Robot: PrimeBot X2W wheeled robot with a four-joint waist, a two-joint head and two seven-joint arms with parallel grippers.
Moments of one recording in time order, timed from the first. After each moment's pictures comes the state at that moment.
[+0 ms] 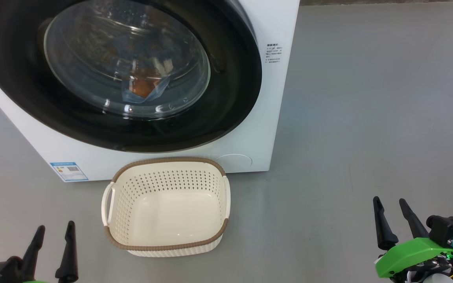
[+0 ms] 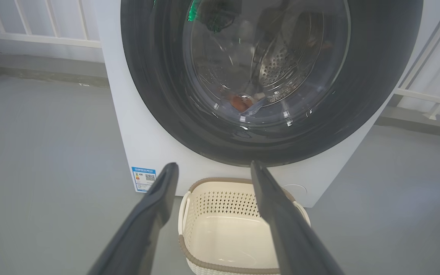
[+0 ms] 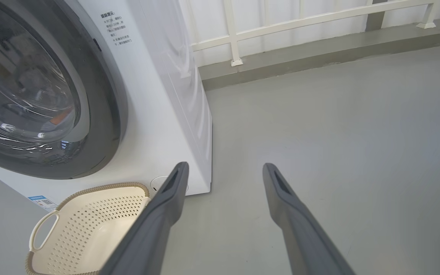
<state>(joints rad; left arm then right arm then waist) 0.01 0.23 -0.03 0.22 -0.45 -0.13 -0.26 -0.18 -0.10 -0.14 0.50 0.27 0.13 -0.26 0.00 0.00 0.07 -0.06</state>
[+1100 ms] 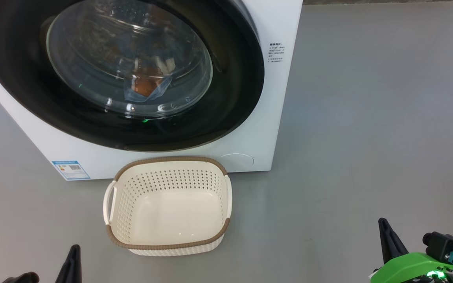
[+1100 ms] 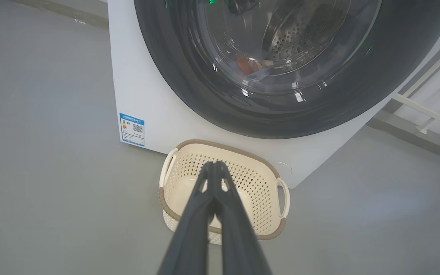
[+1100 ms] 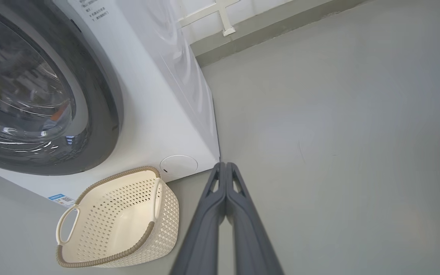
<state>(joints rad) 0.04 0.16 -0.05 0.29 -0.56 -0.13 -0.22 -0.14 -0.06 -0.14 0.55 0.39 0.13 -0.22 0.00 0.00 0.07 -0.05</state>
